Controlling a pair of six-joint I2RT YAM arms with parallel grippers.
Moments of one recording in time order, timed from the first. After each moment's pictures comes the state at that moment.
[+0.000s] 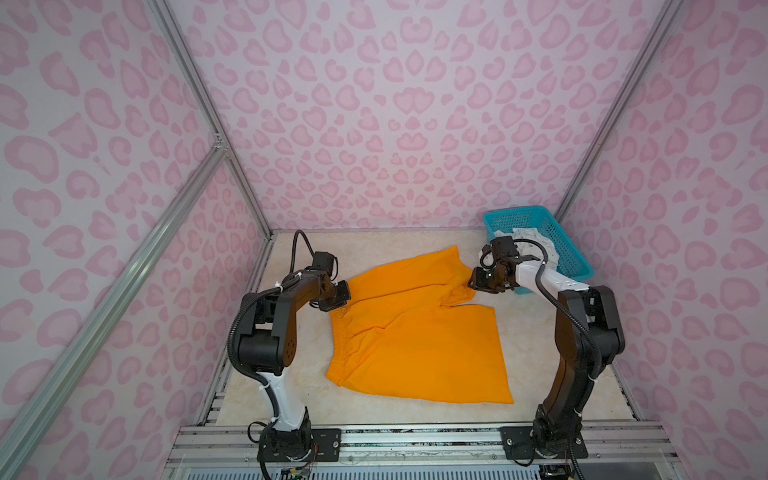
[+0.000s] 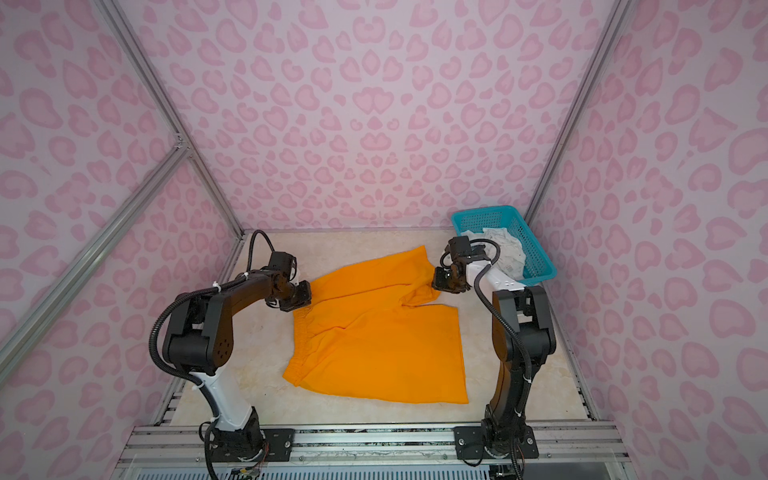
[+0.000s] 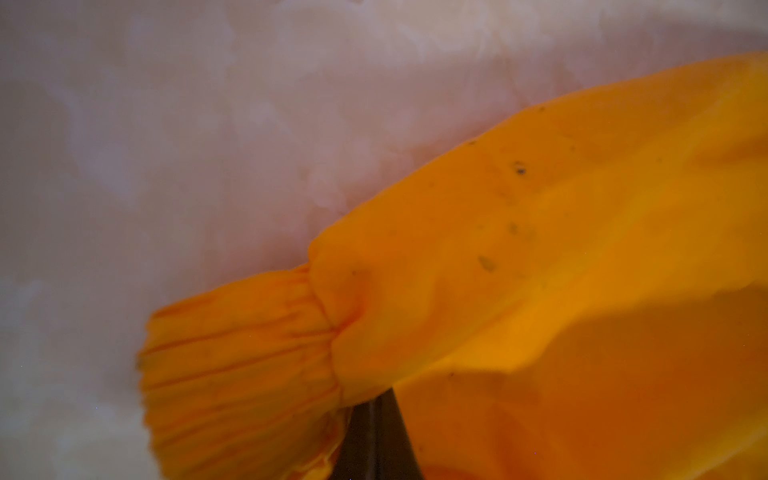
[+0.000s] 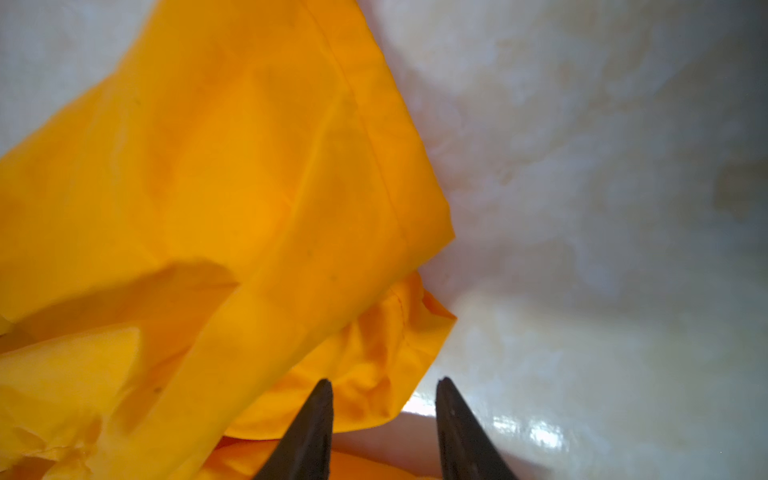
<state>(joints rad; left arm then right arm) -0.11 1.88 1.19 -0.53 0.22 -0.40 0.14 1.90 1.37 -0.56 -0.24 0.27</state>
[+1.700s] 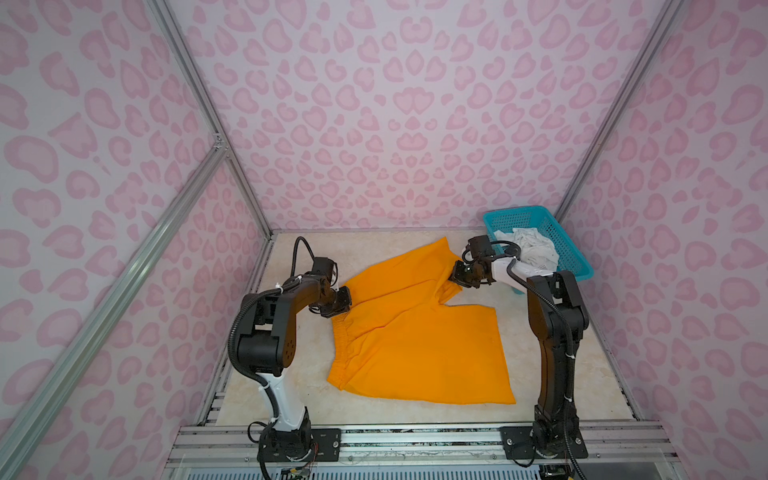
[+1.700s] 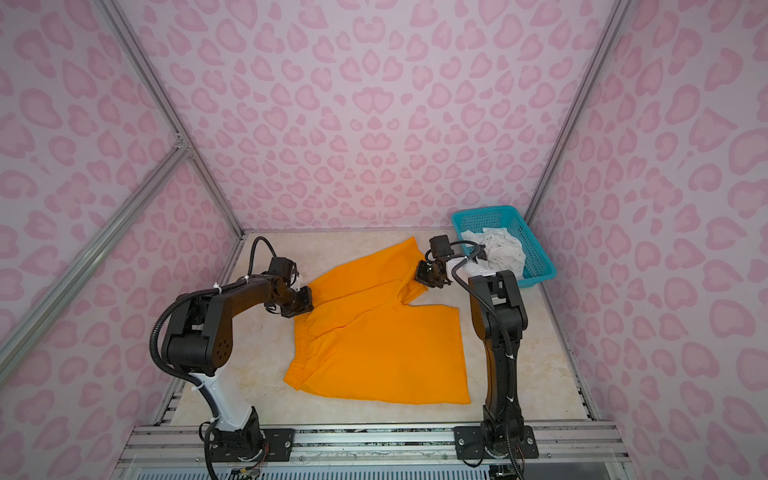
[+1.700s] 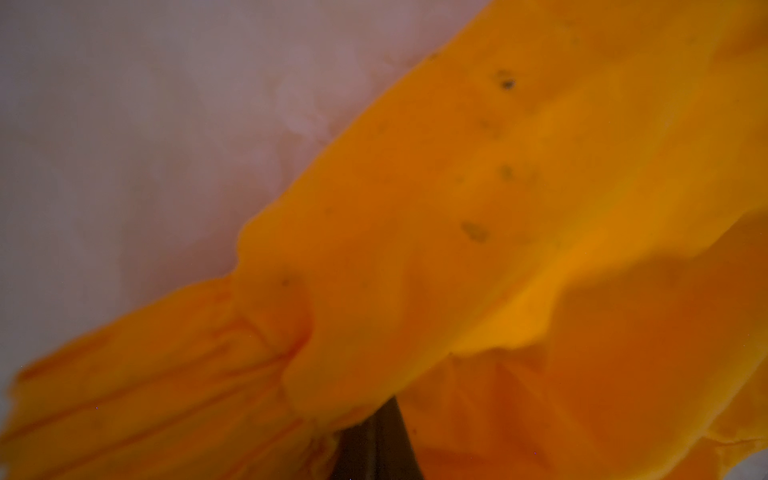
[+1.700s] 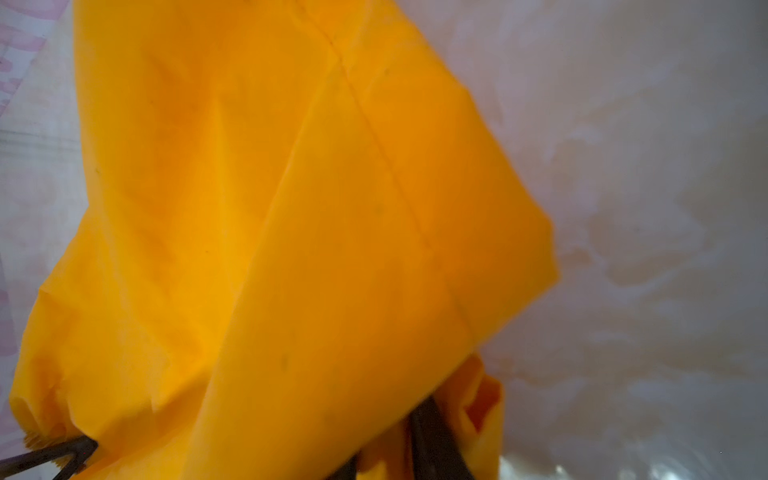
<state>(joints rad) -0.11 1.87 1.13 -0.51 0.29 -0.40 0.24 2.17 1.53 -0.41 -0.28 0.53</state>
